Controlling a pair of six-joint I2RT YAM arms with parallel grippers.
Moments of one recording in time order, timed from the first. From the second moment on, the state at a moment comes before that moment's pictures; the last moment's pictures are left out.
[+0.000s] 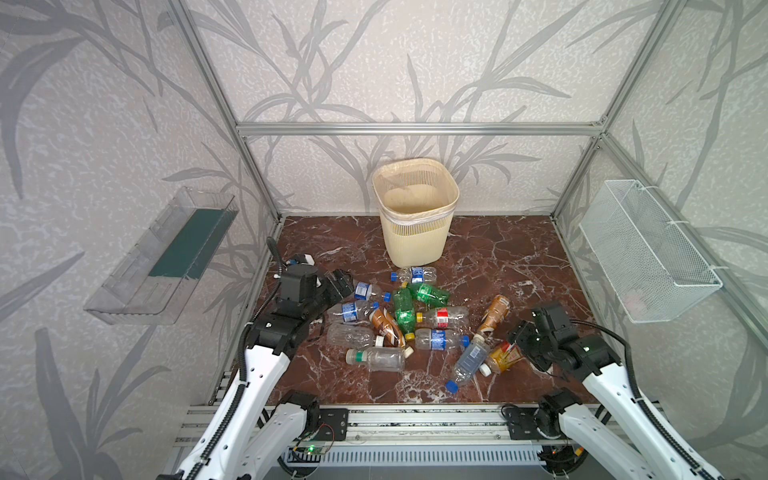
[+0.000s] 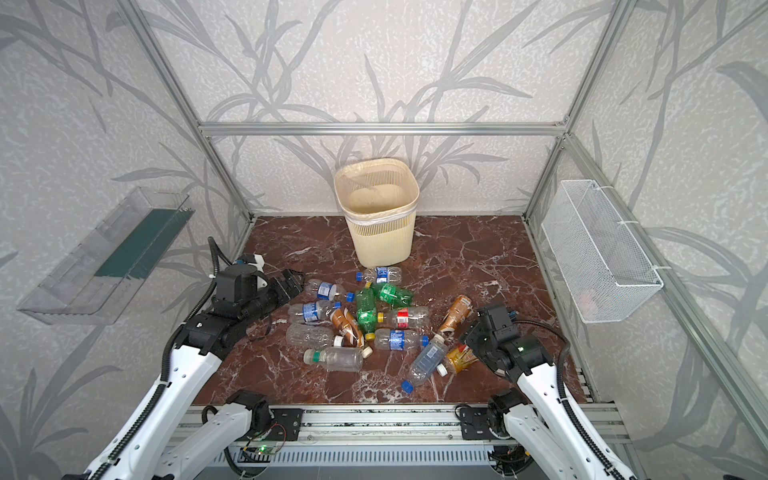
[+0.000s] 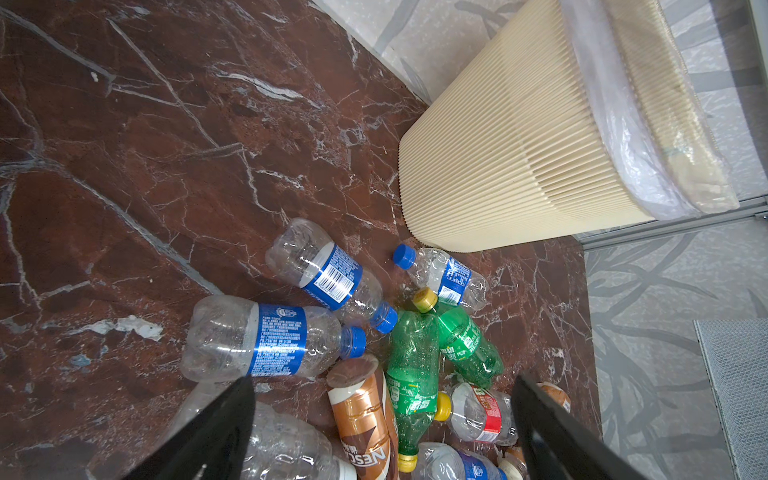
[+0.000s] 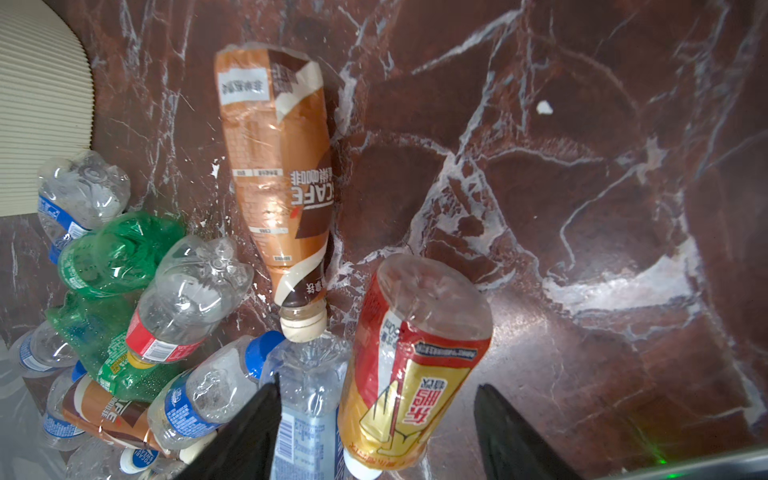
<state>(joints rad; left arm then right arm) -0.20 0.85 0.85 -0.62 0.05 -0.76 0.32 0.72 0.58 -0.95 -0.01 1.06</state>
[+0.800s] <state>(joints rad) -0.20 0.85 0.85 -0.62 0.06 -0.76 0.32 0.75 0.46 -0.85 -0.06 1.16</state>
